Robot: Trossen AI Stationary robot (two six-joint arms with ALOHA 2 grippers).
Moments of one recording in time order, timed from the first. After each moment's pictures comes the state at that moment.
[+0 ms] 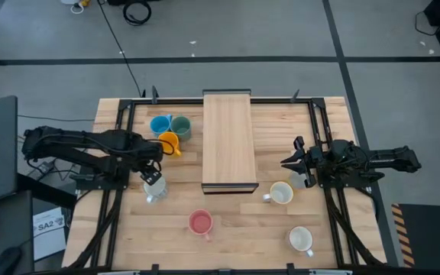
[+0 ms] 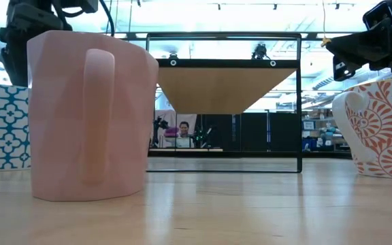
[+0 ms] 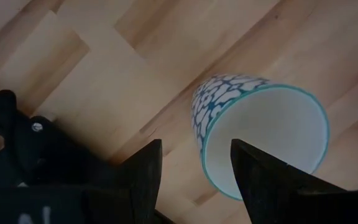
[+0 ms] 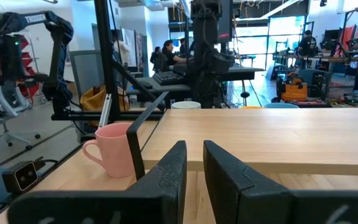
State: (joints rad) left arm -0.03 1.10 0.88 -1.24 0.07 -0.84; right arm 0.00 0.06 0.01 0.13 -0.12 0.03
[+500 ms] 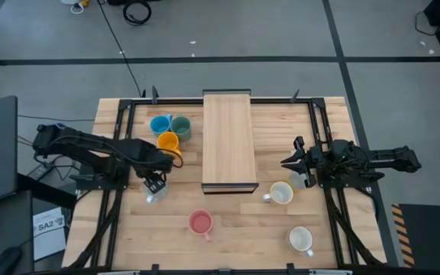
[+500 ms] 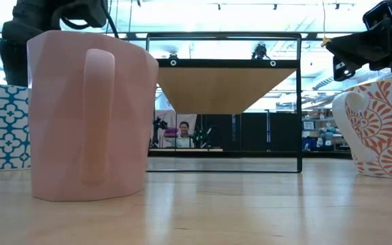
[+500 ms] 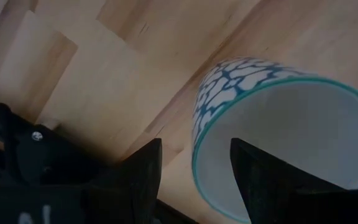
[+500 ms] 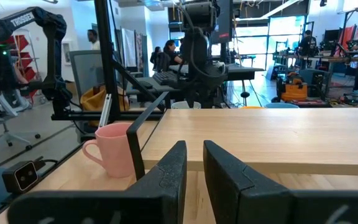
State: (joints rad) left arm -0.11 1.27 0.88 -1.20 0.04 -0.79; right arm 0.00 0.06 0.01 0.13 -0.12 0.03
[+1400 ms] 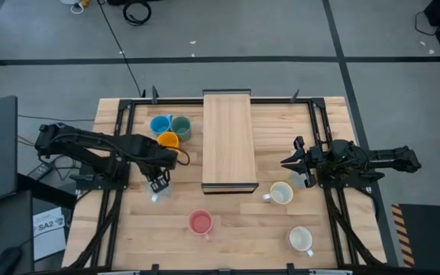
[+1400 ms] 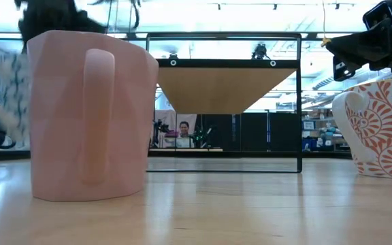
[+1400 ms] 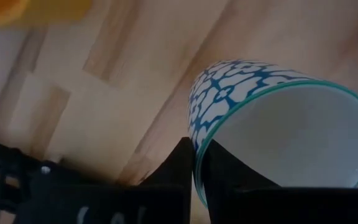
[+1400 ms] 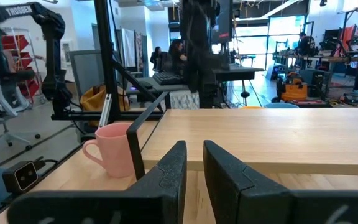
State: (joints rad) left arm -0.10 1.29 1.07 -1.27 0.03 -0.63; right arm 0.00 0.06 0.01 0.13 -0.12 0.03
